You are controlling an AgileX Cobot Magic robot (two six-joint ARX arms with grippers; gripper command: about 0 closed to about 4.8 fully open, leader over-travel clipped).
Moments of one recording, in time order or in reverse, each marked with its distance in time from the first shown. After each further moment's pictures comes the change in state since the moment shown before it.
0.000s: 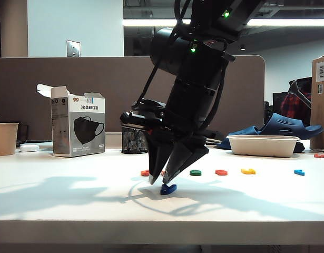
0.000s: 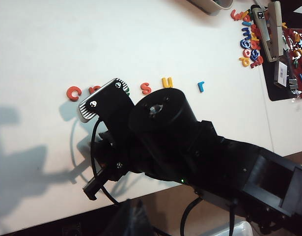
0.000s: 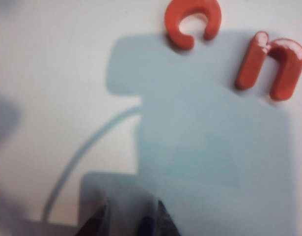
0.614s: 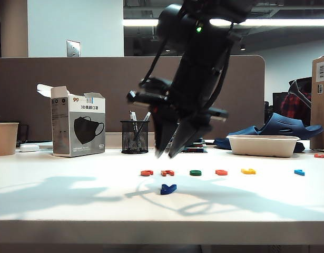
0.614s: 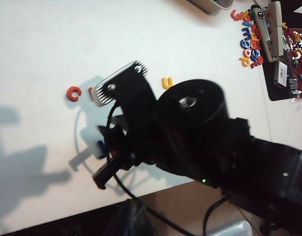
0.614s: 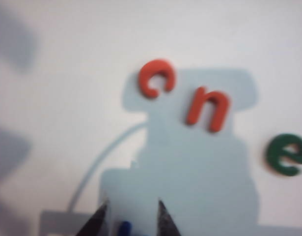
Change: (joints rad) left arm 0.000 0.000 0.000 0.000 0.000 0.000; right arm -0.023 -0.078 0.002 0.023 0.071 0.000
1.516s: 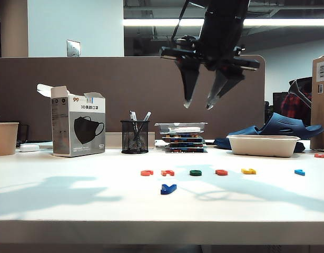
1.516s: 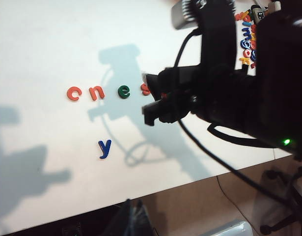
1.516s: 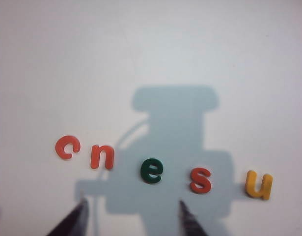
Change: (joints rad) left arm 0.000 0.000 0.000 0.000 0.000 0.000; right arm -0.113 -0.056 0.243 -0.260 0.143 0.109
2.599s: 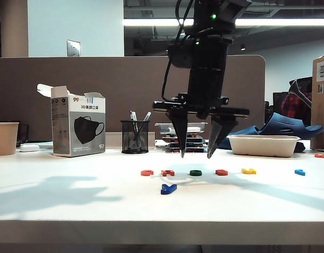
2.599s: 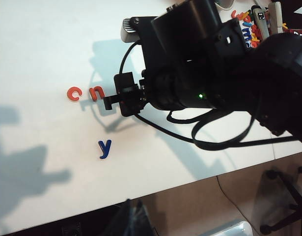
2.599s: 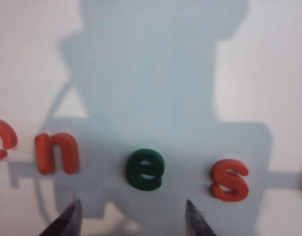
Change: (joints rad) left arm 0.000 0.000 0.000 0.000 0.000 0.000; right arm -0.029 0.326 0.219 -0.217 -0.086 0.070
